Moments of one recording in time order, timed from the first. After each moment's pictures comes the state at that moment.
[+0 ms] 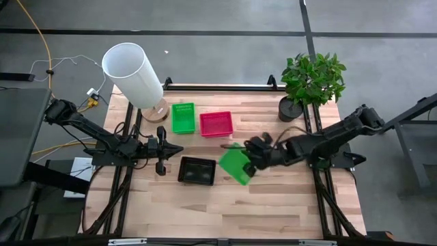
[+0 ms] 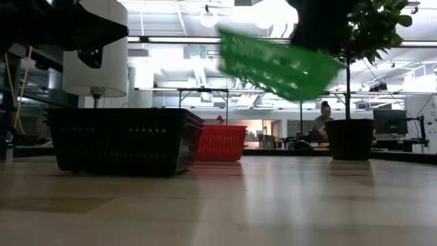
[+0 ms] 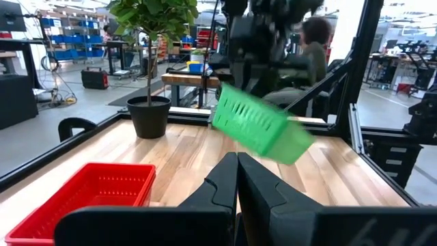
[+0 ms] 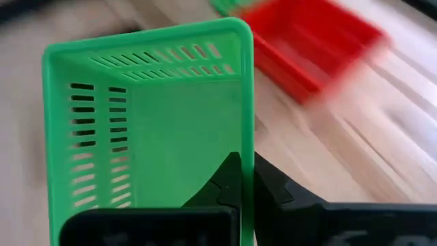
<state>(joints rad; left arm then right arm) -0.30 0.79 0.11 0.70 -0.53 -0.04 0.34 1.42 1.03 -0.53 0.52 0.75</state>
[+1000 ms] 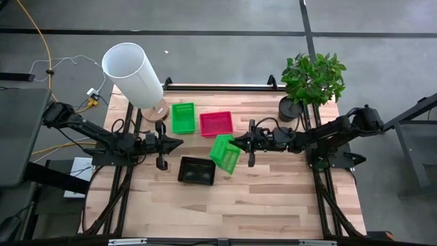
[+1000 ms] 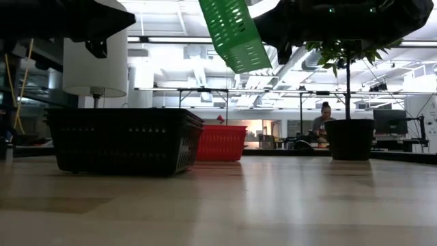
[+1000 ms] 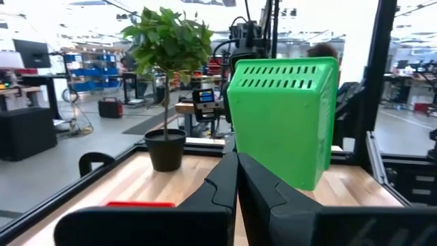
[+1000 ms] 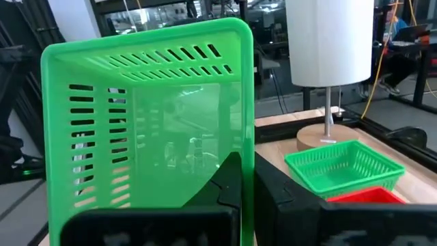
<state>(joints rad) -0.22 0.79 0.12 0.81 -0.49 0.06 0.10 1.42 0.56 0.89 0.14 0.13</state>
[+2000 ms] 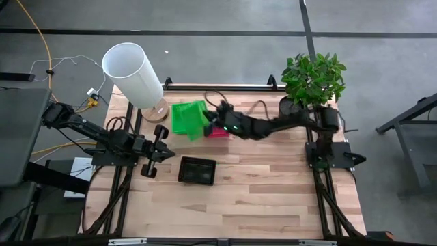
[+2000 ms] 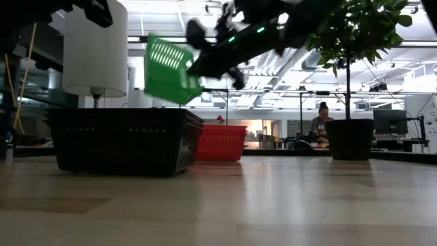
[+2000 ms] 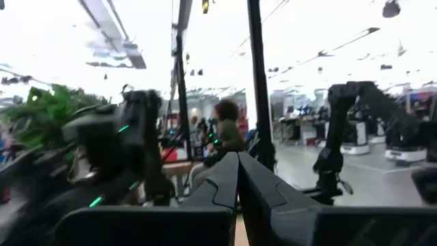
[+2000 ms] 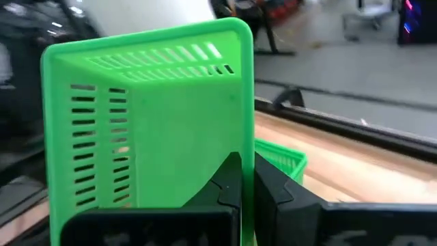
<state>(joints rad) -0.21 0.79 0.12 1.02 -0.09 0.13 -0.07 1.89 1.15 0.56 0.47 0.44</state>
